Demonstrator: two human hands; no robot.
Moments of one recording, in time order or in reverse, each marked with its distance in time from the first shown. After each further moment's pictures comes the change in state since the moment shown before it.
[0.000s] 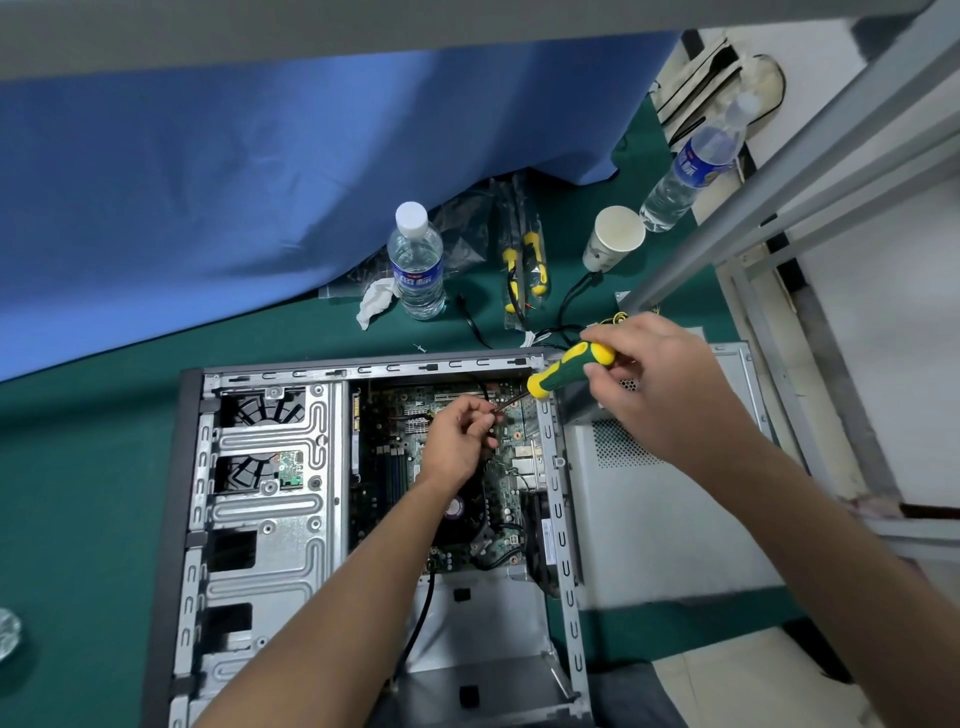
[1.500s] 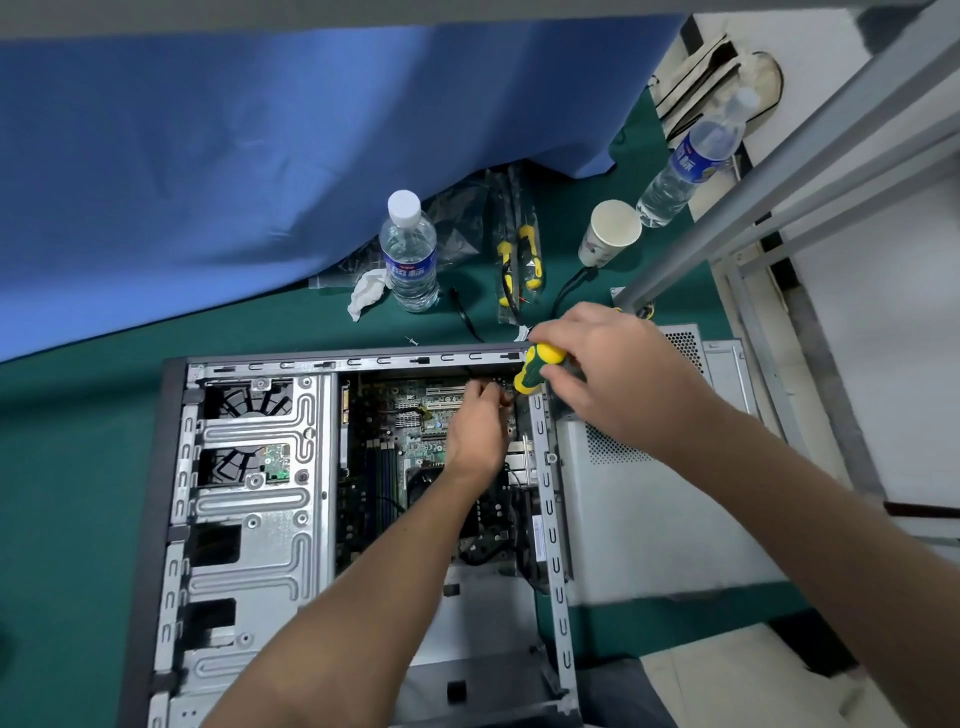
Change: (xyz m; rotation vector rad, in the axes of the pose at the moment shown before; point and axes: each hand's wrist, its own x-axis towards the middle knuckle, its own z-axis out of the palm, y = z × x) left_hand 0.013 0.001 0.037 0.757 0.080 0.254; right_hand 0.021 -0.021 0.003 -0.274 -0.234 -0.168
